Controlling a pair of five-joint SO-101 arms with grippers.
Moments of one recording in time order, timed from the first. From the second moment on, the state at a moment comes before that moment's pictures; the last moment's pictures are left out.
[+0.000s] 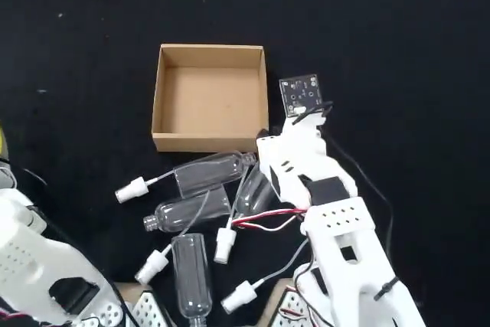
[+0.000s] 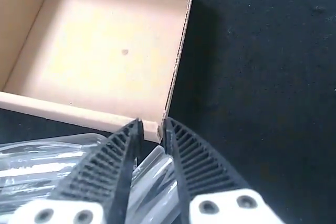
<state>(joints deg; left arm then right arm) -57.0 15.4 61.5 -70.1 -3.6 -13.2 -46.3 67.7 31.2 -2.0</state>
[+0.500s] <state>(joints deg) -55.6 14.7 63.3 -70.0 -3.6 -13.2 -46.3 67.7 31.2 -2.0</state>
